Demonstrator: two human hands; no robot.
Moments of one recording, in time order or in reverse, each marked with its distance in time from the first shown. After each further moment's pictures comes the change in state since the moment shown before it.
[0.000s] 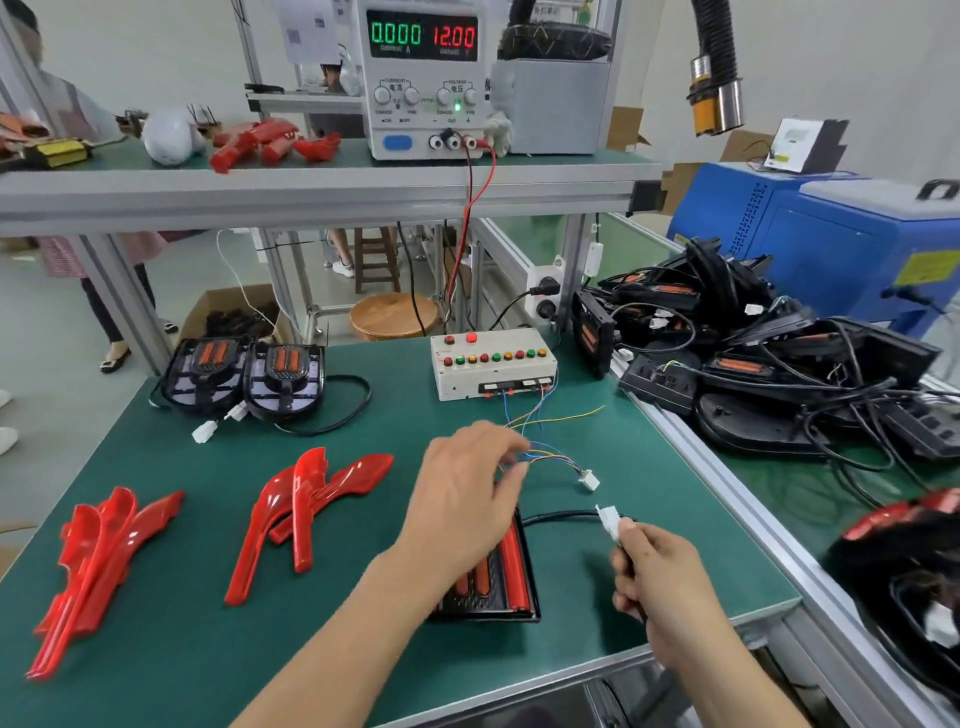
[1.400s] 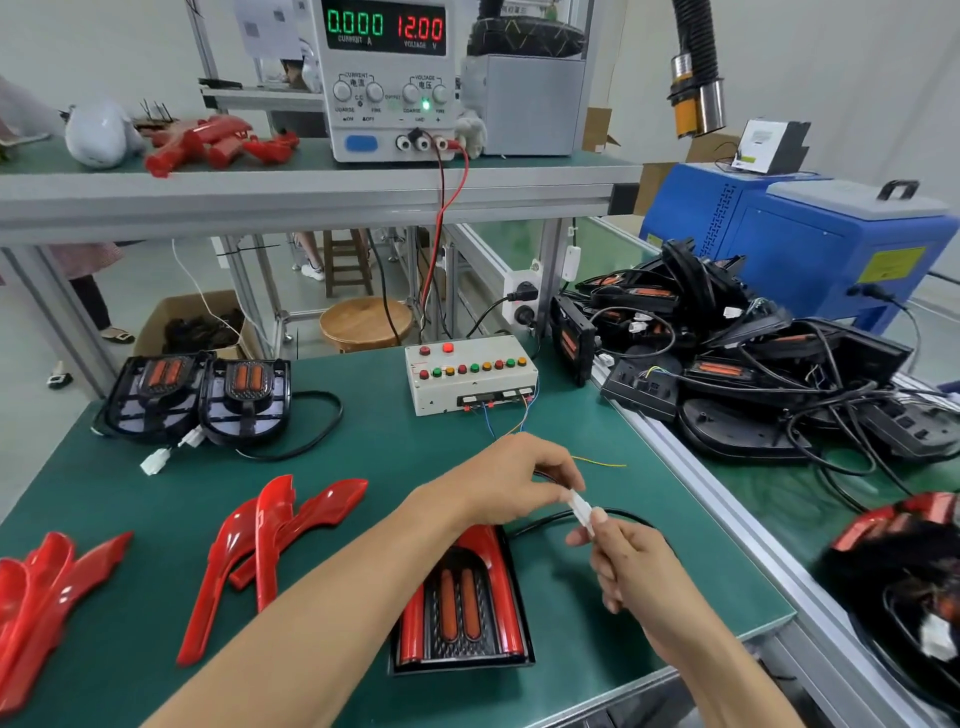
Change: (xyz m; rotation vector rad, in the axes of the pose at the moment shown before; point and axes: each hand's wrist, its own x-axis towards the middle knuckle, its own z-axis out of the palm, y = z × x) left_hand 0.086 -0.023 0.060 -0.345 -0.625 0.082; right_hand 0.038 0.001 -0.004 -0.227 -0.205 -0.150
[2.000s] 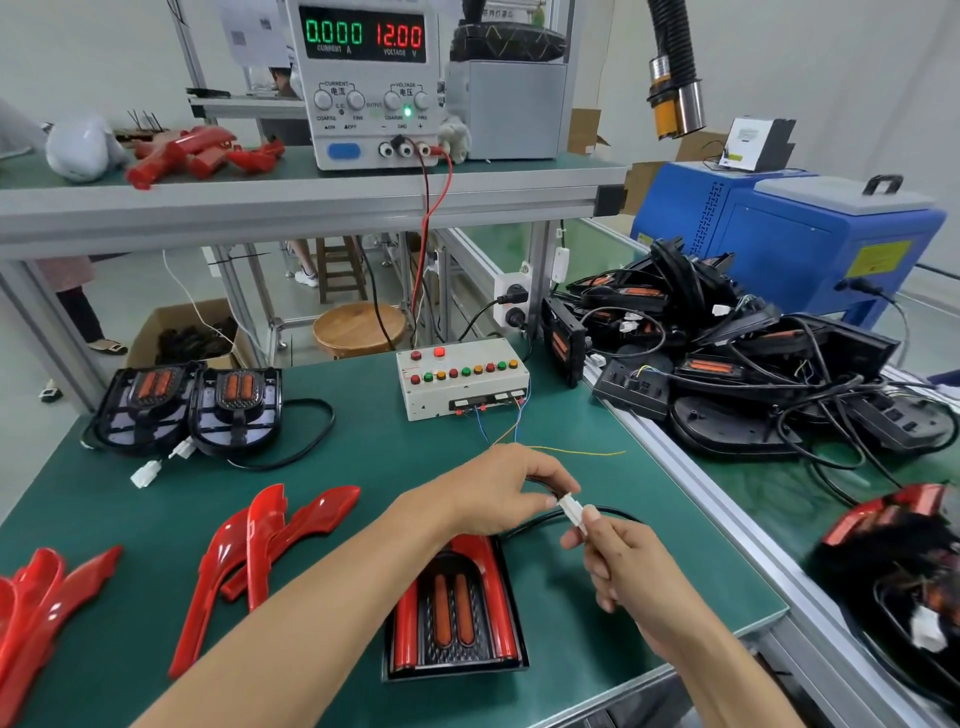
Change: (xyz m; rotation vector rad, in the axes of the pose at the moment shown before) left_hand -0.006 0.004 -0.001 0.084 -0.069 -0.028; right_hand -0.002 -0.007 -0.003 -0.007 -0.043 -0.004
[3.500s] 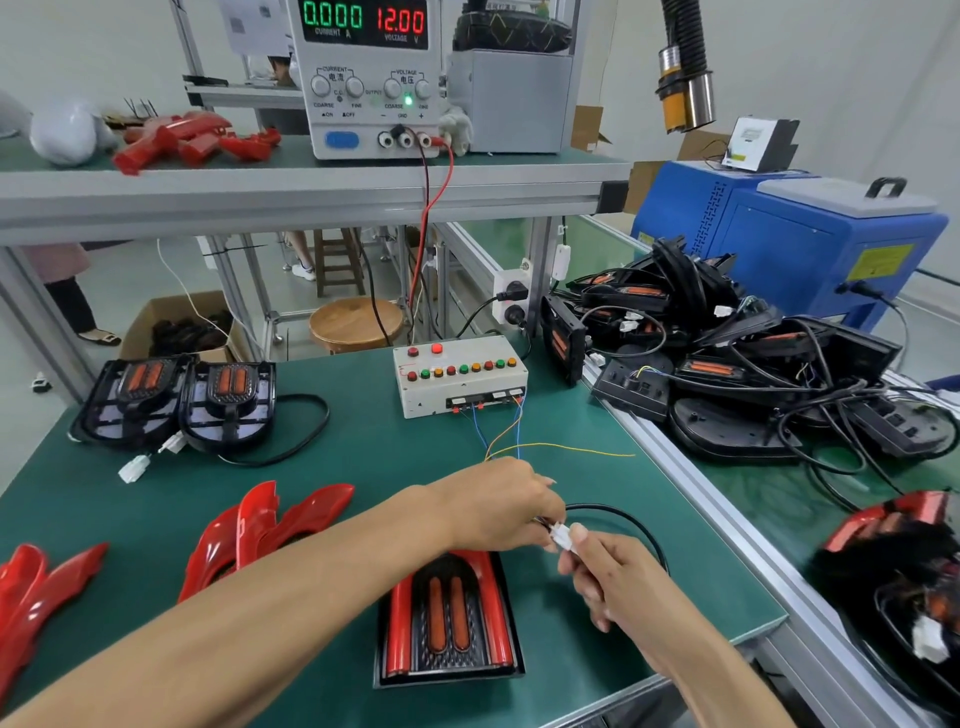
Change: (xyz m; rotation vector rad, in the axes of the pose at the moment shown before) left_hand 0.001 0.001 0.002 0.571 -0.200 0.232; right_hand -0.007 -0.001 0.001 -0.093 -0.086 0.028
